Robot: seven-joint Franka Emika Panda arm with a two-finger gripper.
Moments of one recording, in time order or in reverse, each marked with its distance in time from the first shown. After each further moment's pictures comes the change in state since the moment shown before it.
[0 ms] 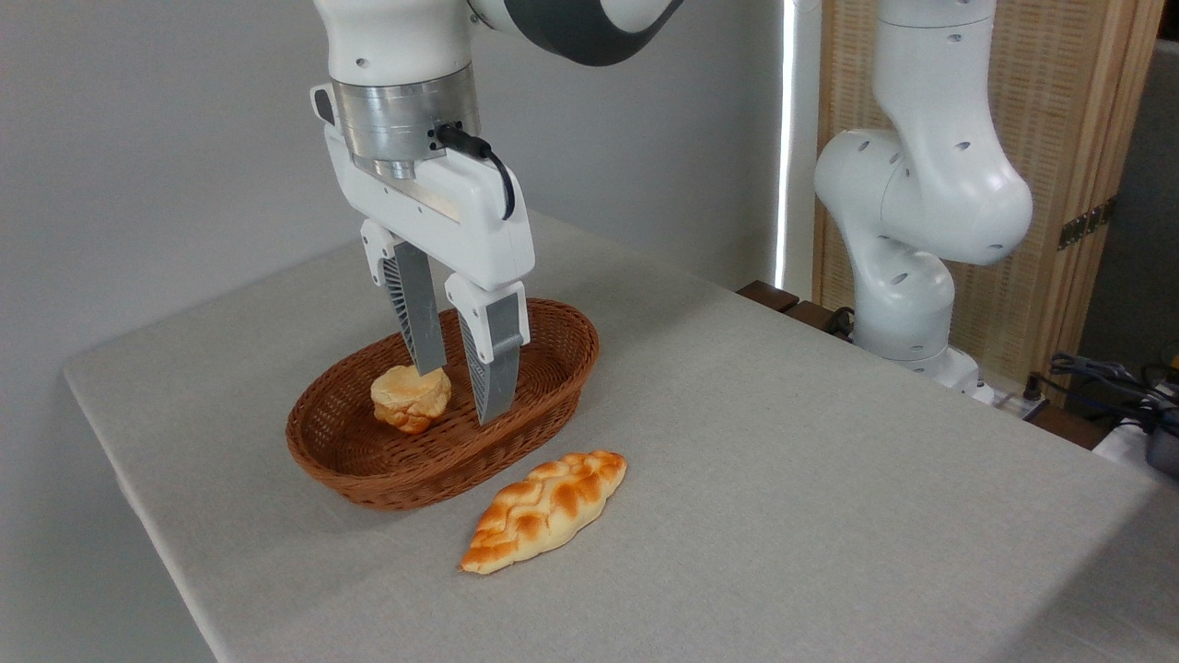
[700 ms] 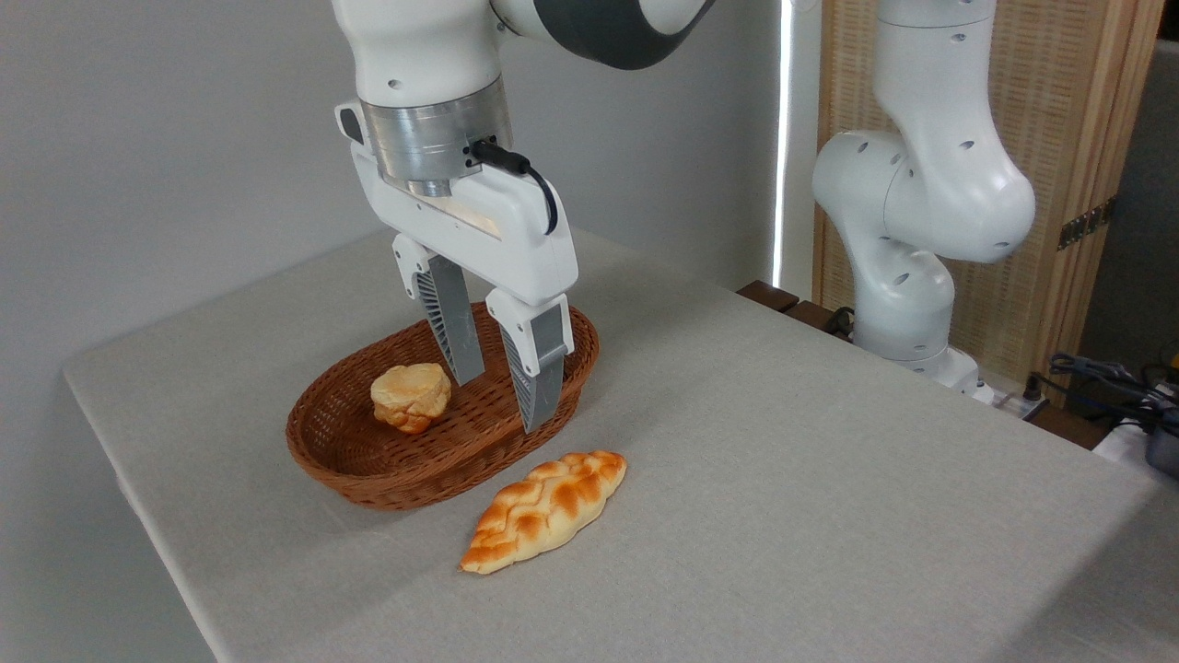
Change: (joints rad) arm 0.069 0.000 -0.021 0.001 0.001 -0.072 0.021
